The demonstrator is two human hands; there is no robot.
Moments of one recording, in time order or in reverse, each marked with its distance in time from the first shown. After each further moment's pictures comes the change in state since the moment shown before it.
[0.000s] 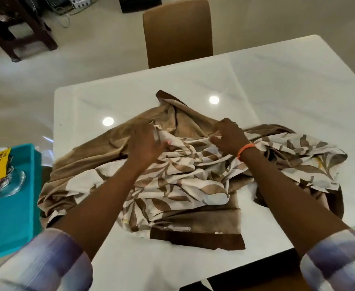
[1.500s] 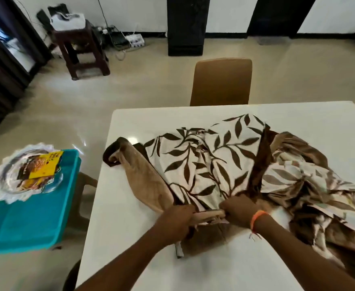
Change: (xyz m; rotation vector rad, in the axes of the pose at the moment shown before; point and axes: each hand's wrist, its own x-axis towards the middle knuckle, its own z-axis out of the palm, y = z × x) left_hand -0.118 -0.042 -0.003 -0.043 -0.476 0.184; right_hand -0.064 -0.085 0.045 -0.606 -0.431 -0.428
